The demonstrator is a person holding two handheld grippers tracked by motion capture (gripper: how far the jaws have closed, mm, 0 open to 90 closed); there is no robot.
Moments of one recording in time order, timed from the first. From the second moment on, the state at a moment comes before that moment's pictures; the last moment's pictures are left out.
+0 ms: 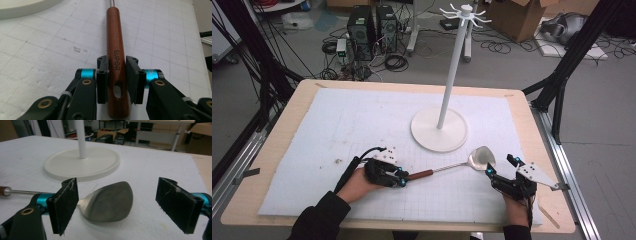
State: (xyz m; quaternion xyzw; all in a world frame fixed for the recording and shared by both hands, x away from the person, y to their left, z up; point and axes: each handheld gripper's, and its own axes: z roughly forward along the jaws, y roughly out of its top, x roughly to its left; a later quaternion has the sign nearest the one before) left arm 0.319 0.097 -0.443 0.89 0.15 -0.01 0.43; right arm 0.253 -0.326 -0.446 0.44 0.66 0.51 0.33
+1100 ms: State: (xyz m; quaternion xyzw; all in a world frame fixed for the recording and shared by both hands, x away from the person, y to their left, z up) left arm 0.319 0.199 -0.428 0.82 0.23 0.06 0.52; right arm 0.302 -0.192 -0.408 0.16 0.88 0.42 0.14
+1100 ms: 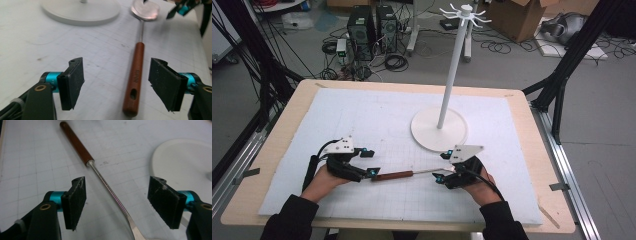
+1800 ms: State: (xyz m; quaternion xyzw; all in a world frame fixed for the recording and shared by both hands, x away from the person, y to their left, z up) left arm 0.311 0.225 -0.438 0.78 0.28 0.11 0.54; right arm 0.346 -0.159 -0.429 0.07 0.95 0.31 0.03
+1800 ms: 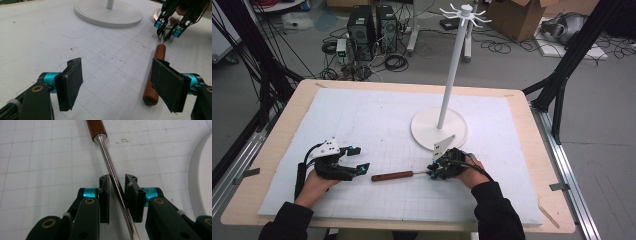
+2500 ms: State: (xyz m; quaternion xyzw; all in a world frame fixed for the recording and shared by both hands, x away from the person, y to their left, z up) left arm 0.312 0.225 -0.439 0.78 0.29 0.12 0.54; right arm 0.336 -0.150 -0.418 0.22 0.92 0.33 -0.01
